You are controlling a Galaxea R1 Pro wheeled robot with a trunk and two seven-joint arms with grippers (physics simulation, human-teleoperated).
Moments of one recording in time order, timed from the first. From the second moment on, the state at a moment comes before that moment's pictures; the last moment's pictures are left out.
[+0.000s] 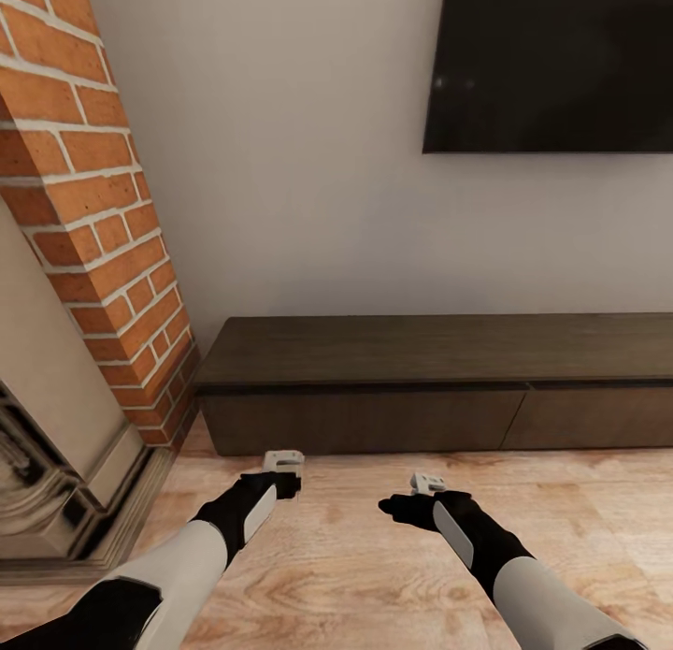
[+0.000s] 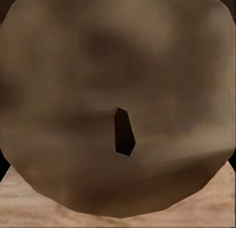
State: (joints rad) left arm -0.82 -0.16 -0.14 -0.28 0.18 0.29 0.16; right arm -0.68 0.00 0.27 -0.49 -0.45 0.47 0.07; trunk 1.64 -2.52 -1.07
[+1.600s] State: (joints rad) left arm -0.82 -0.10 -0.07 -1.13 0.19 0.85 -0.90; right arm -0.68 0.00 -0.04 -0.37 -0.45 0.36 0.07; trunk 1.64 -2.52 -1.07
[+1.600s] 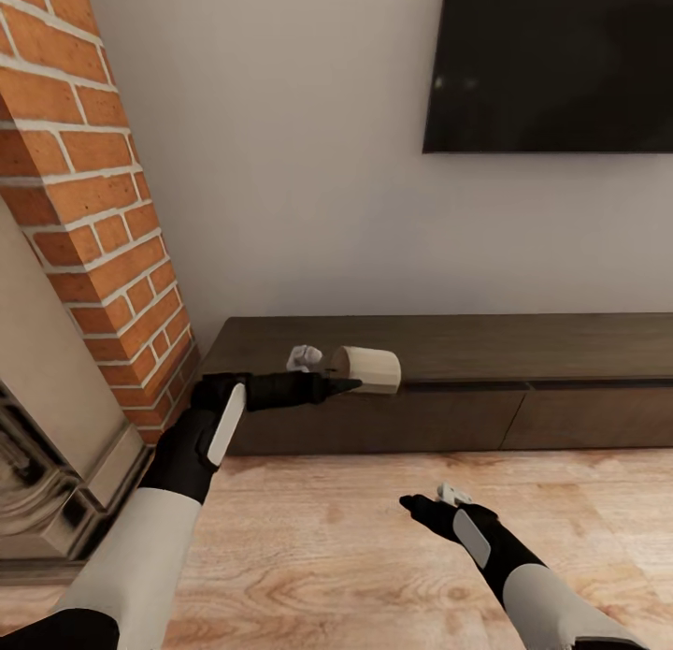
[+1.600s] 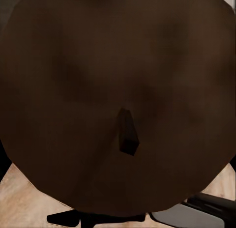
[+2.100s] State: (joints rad) left arm -0.82 -0.11 -0.05 -1.31 0.41 0.81 -0.90; right arm -0.68 0.00 -0.08 -0.35 -0.45 0.35 0.07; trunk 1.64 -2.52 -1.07
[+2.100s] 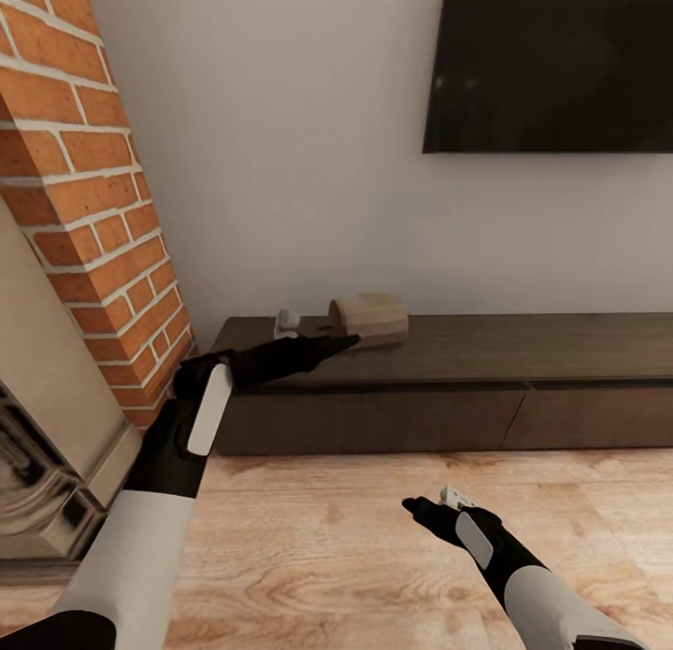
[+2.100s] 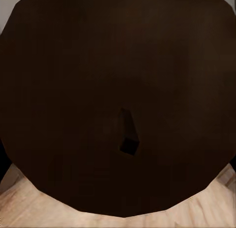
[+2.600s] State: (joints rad) left arm -0.82 -0.11 -0.07 -1.35 0.47 0.81 -0.91; right arm -0.68 0.00 -0.26 -0.33 -0.53 0.36 0.22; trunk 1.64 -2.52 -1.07
